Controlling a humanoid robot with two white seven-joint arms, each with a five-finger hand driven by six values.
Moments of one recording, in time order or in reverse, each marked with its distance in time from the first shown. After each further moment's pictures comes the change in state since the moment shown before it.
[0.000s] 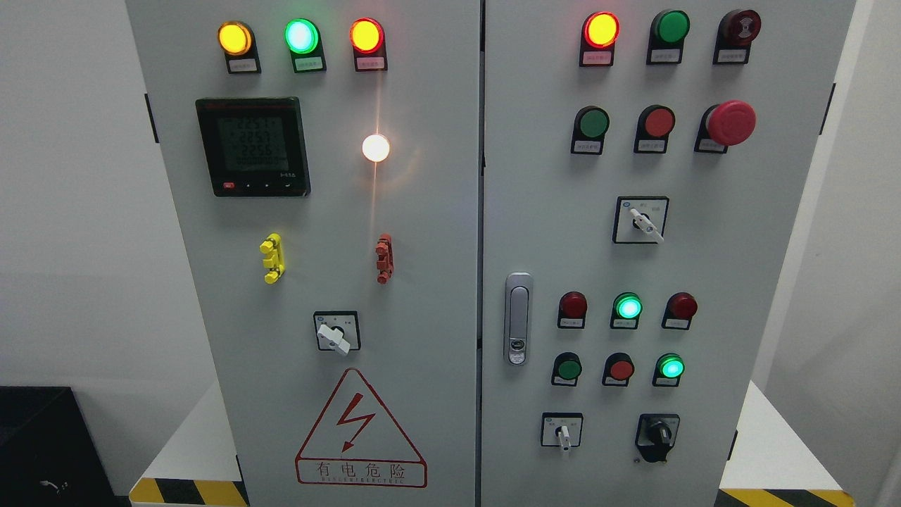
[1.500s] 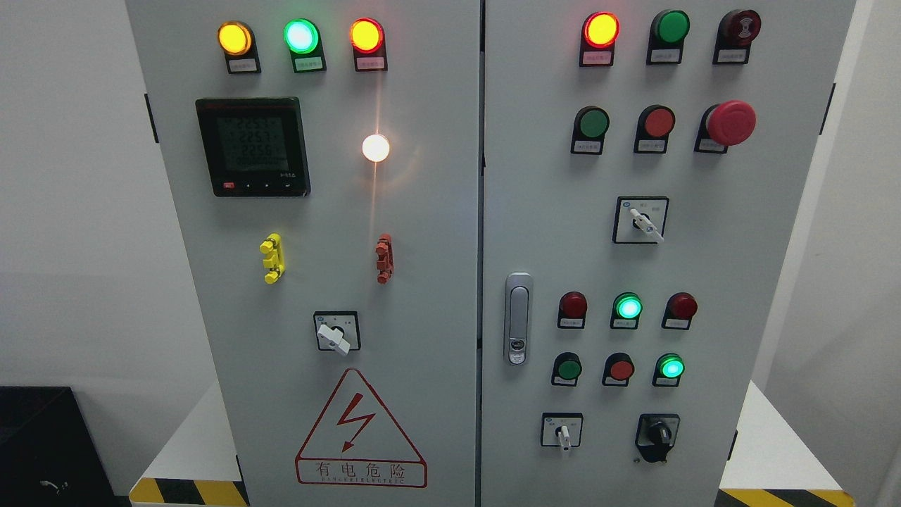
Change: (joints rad) left arm 0.000 0.000 0.000 0.000 0.000 0.000 0.000; right arm -0.038 0.005 -0.033 -0.067 -0.011 -0.107 0.080
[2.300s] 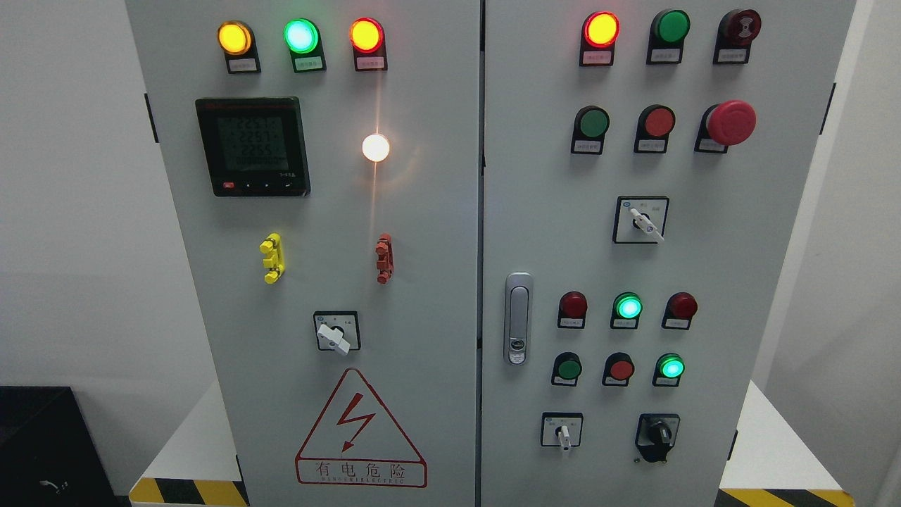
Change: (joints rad) left arm 0.000 0.000 0.000 0.000 0.000 0.000 0.000; right arm -0.002 0.000 -0.107 -0.360 0.417 0.006 -0.175
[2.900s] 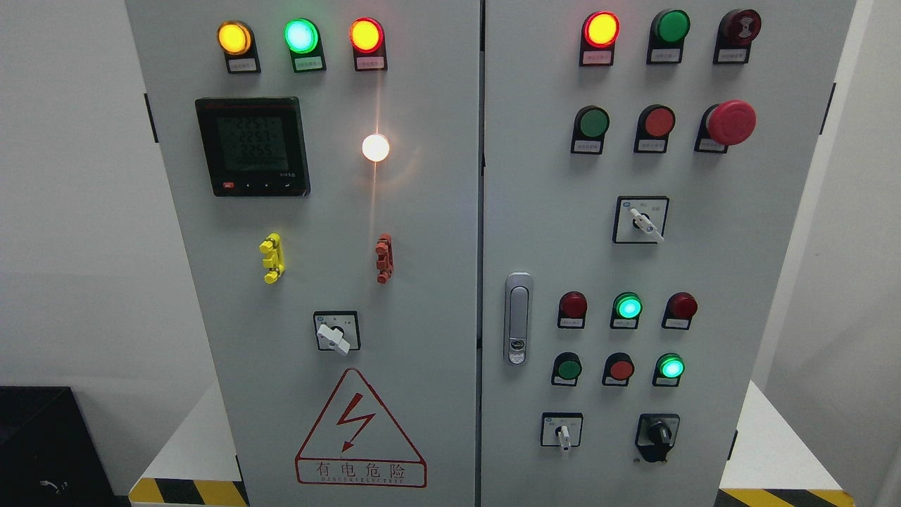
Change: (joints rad) left arm 0.000 0.000 0.000 0.000 0.000 0.000 0.000; right arm 0.000 0.001 -0.041 -0.272 0.312 0.016 -0.105
